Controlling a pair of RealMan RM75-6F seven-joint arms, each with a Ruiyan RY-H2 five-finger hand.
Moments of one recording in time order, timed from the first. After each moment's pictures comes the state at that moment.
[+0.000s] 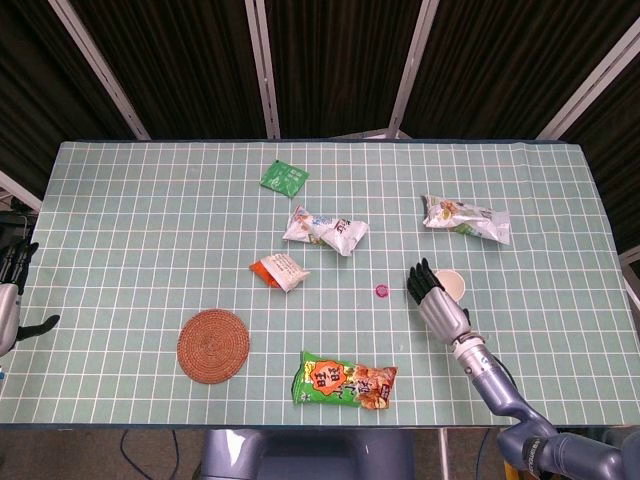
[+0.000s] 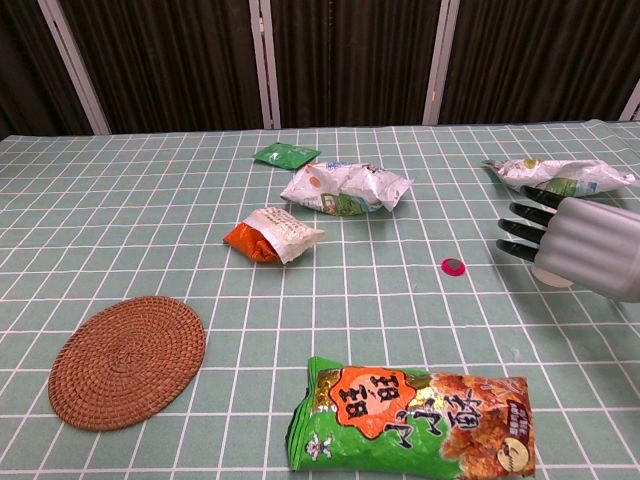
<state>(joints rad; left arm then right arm) -0.19 -1.09 -0.13 -1.65 1.27 1.38 0.17 0.54 -1.57 0.04 -1.23 -1.40 1.00 -1.35</state>
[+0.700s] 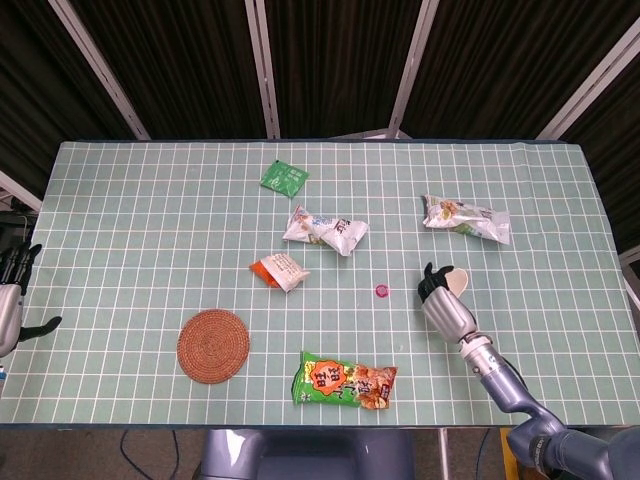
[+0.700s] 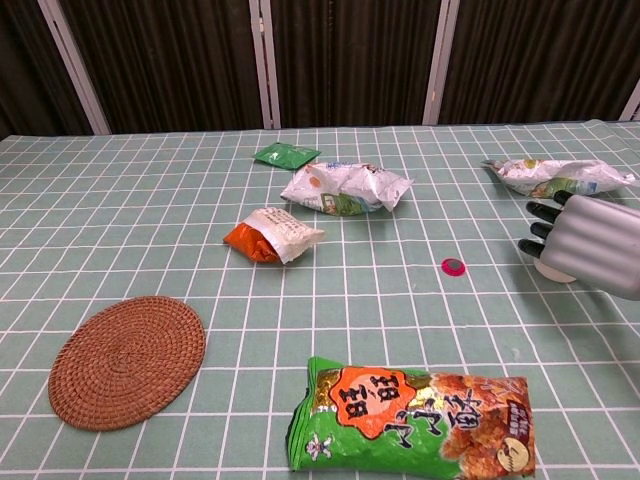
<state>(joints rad) -0.20 -1.09 -0.12 -1.65 1.27 1.37 0.17 0.55 -1.60 -0.02 -1.06 -1.53 1.09 -1.14</state>
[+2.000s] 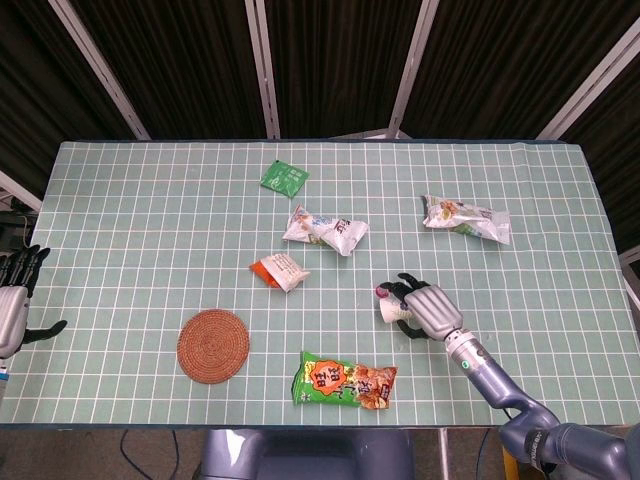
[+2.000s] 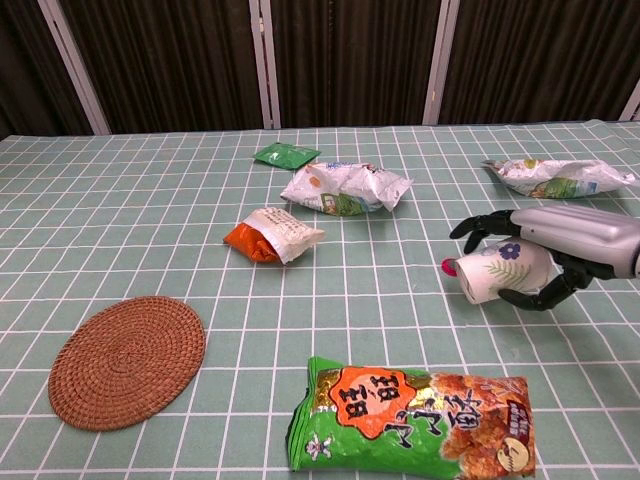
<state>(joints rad) -0.20 -1.07 -0.11 -1.66 1.27 1.33 0.14 0.60 -1.52 0.03 -1.27 -1.49 0.95 0.09</state>
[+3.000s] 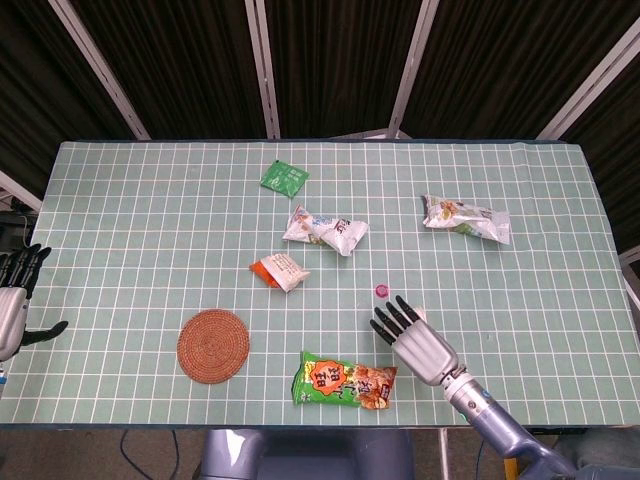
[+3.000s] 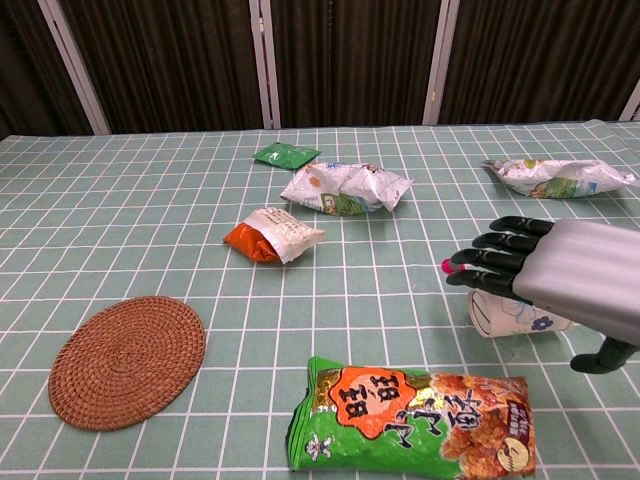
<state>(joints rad) -0.19 -1.04 -0.10 -1.69 1.32 1.35 0.11 0.54 -1.38 -0.06 -1.68 -1.48 1.02 -0.91</state>
